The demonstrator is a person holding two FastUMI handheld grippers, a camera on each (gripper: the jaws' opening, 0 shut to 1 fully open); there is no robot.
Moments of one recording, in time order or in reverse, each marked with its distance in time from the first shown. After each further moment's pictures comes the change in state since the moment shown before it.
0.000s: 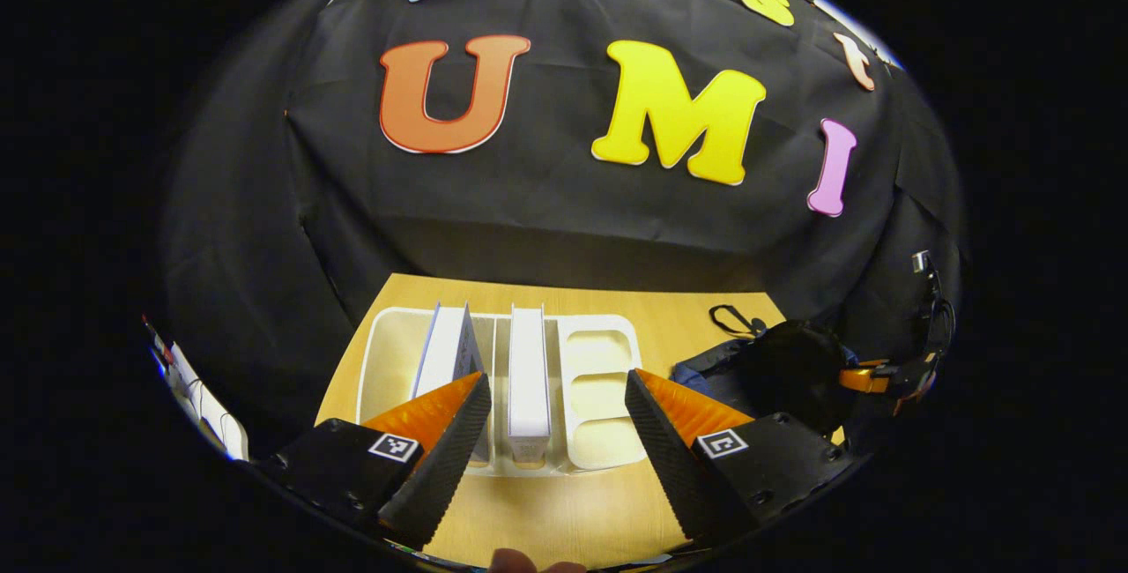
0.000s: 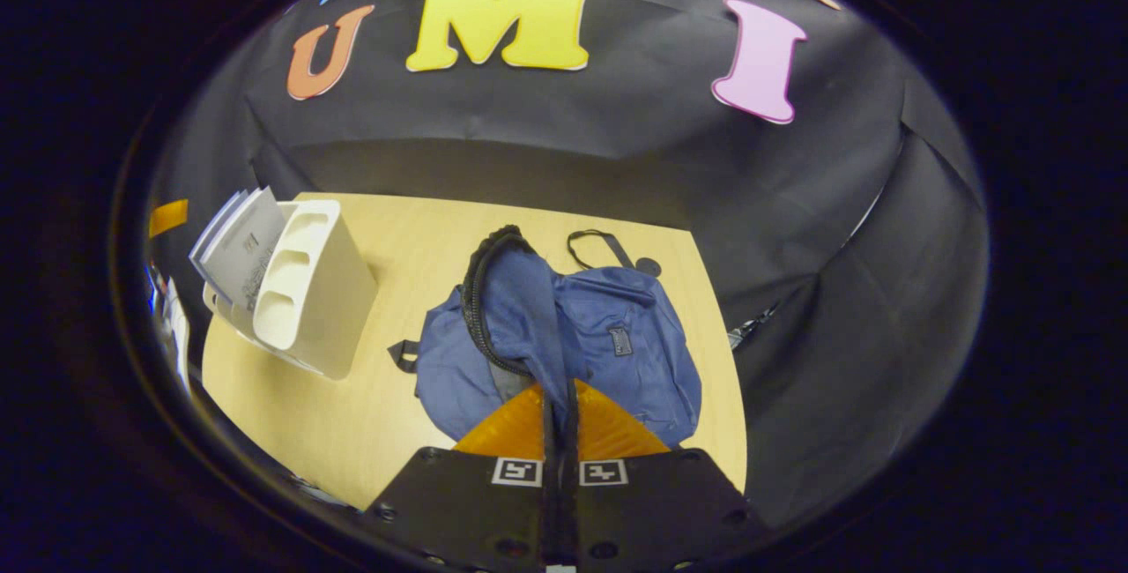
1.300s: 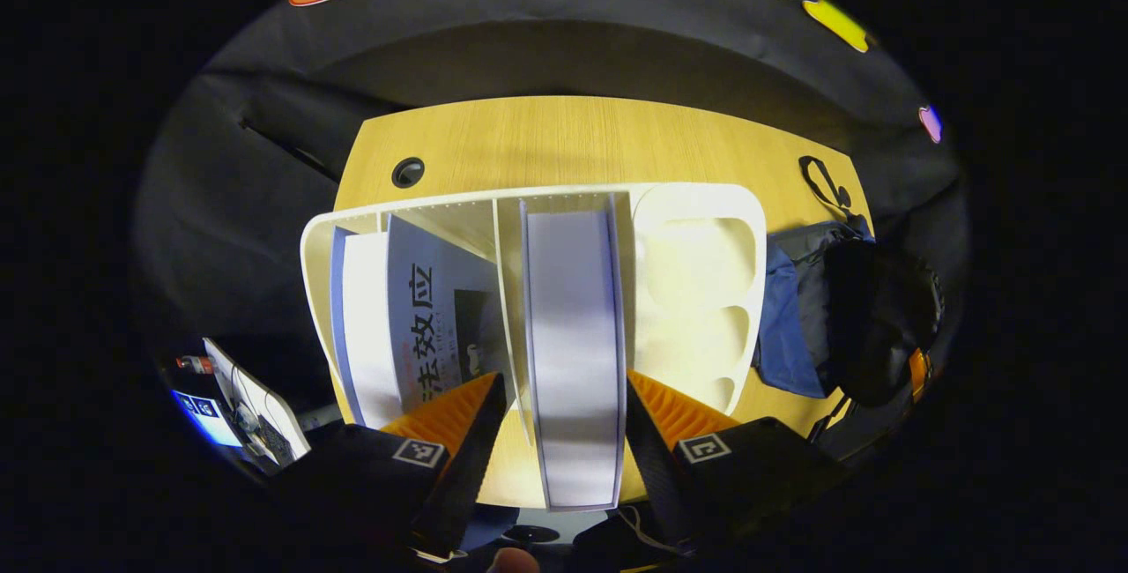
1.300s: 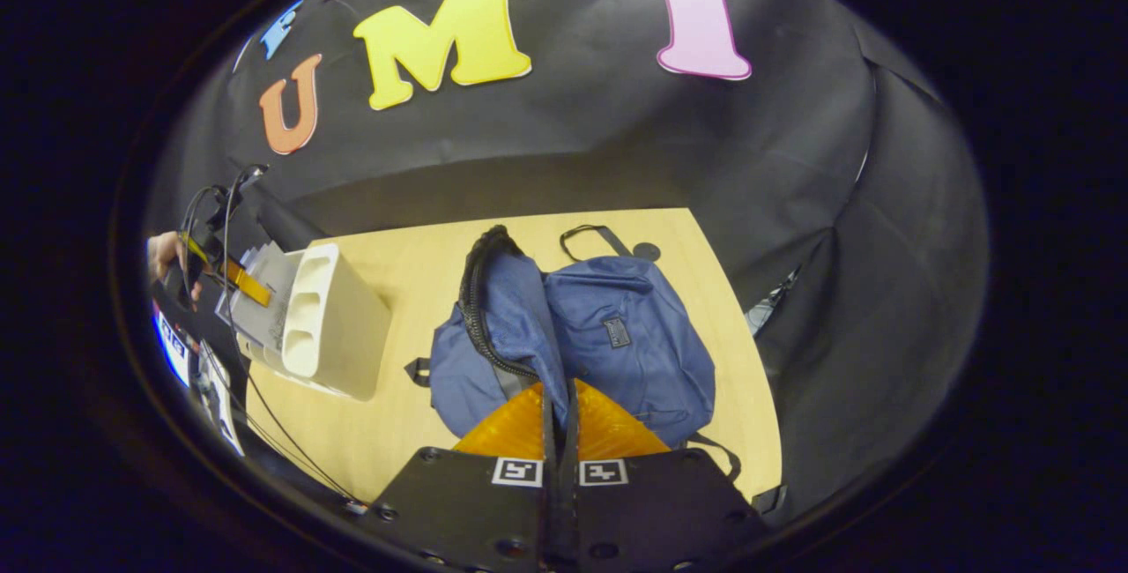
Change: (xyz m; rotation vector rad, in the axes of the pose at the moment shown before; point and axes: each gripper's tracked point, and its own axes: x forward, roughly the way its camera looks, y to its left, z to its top) left arm 0.109 0.029 -0.078 -0.002 0.773 0.091; right arm 0.002 -0.034 -0.007 0.154 0.003 0.123
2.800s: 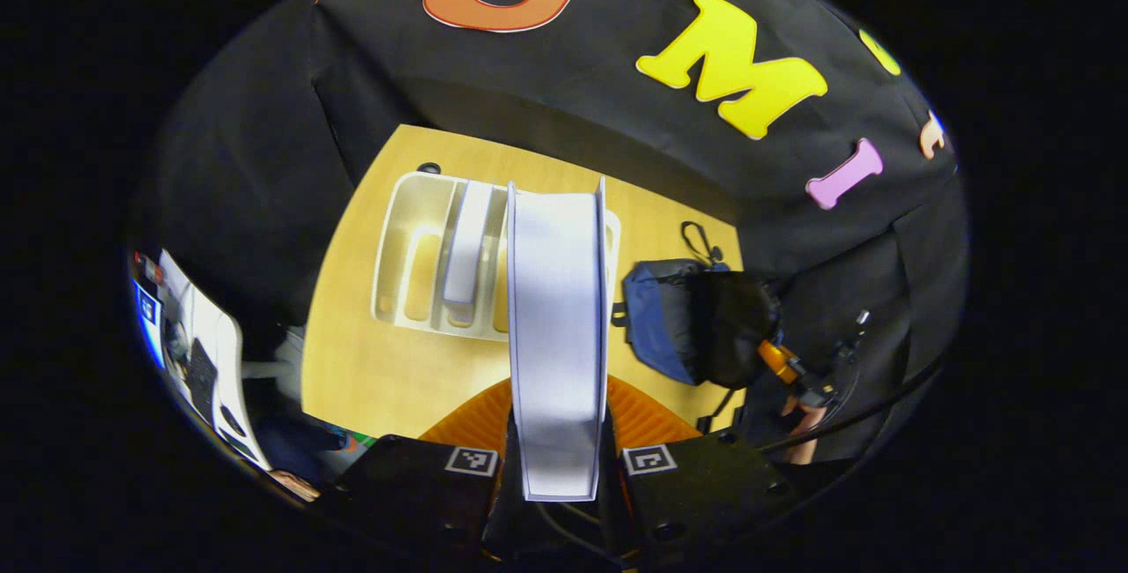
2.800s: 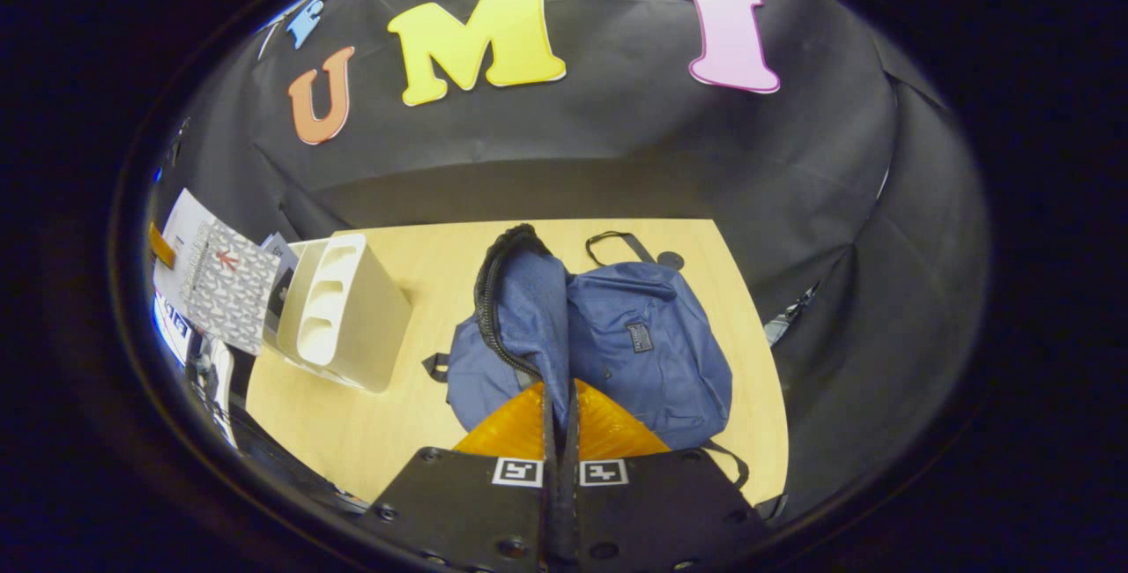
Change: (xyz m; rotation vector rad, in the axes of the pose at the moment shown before) left arm -0.216 -0.020 -0.103 -0.223 -0.266 -0.370; right arm -0.005 0.003 0.001 -0.059 -0.022 0.075
